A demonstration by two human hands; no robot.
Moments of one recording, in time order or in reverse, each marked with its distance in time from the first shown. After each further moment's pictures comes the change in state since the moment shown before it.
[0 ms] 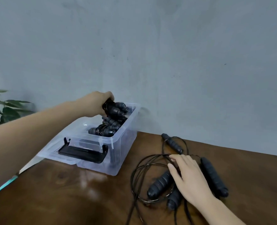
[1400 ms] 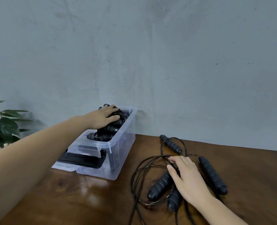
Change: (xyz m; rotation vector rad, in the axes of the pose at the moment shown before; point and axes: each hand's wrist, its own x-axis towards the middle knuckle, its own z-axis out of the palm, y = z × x) left_hand 0.025 -0.006 0.055 -0.153 -0.169 0.010; right_hand 0.000 -0.004 -0.001 0.058 -0.040 0.082
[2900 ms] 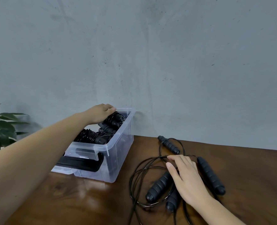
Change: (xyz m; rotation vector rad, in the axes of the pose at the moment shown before) left_hand 0.023 0.000 -0.014 -0.091 0.093 -0.064; right_hand 0.001 0.002 0.001 0.066 0.031 0.012
